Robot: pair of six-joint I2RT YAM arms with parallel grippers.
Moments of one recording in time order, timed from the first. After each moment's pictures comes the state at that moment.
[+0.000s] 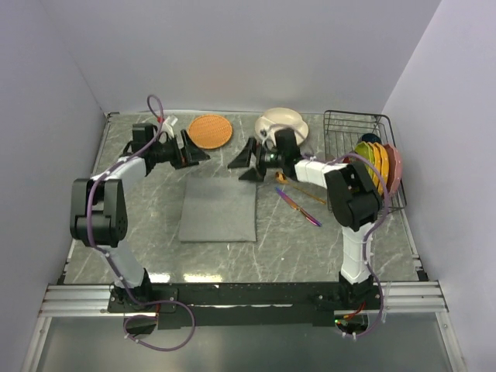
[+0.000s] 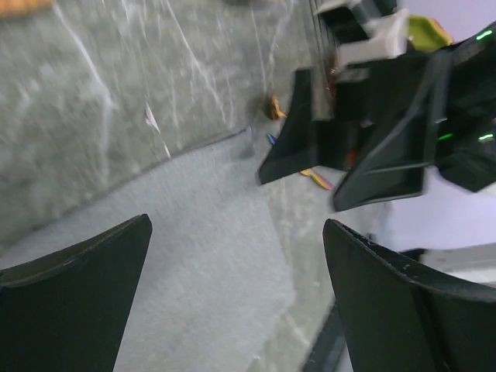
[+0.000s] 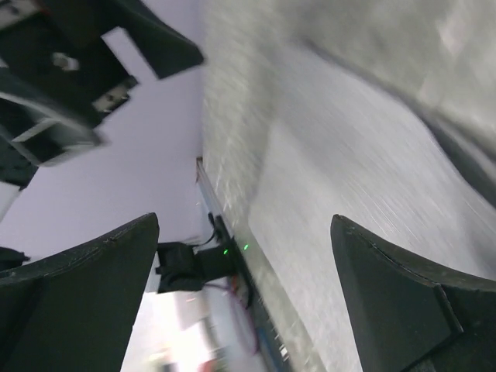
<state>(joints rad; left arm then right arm) -0.03 1.75 1.15 0.00 0.92 -0.44 0.42 2.02 1.30 0.25 -0.84 0.96</state>
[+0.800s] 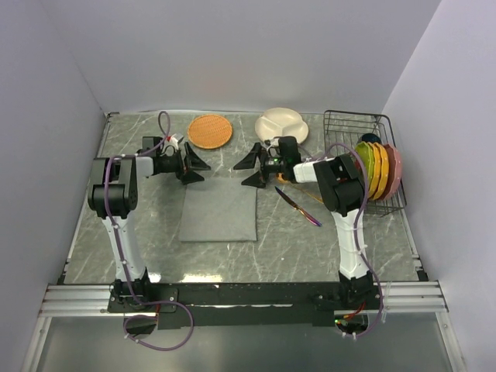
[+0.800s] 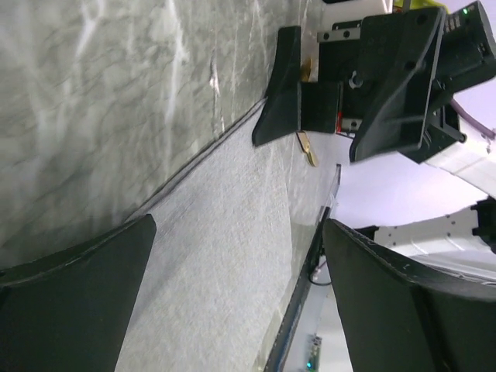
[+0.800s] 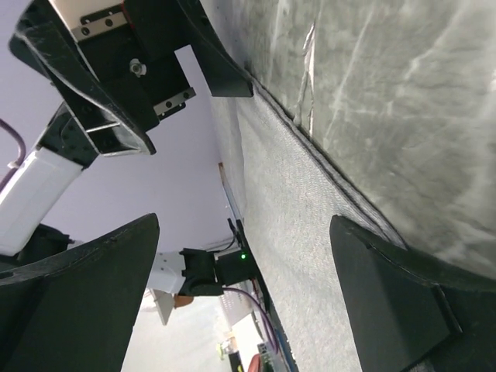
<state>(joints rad) 0.00 2.13 1.25 0.03 1.08 -0.53 0.35 2.28 1.33 0.42 -0.94 1.14</state>
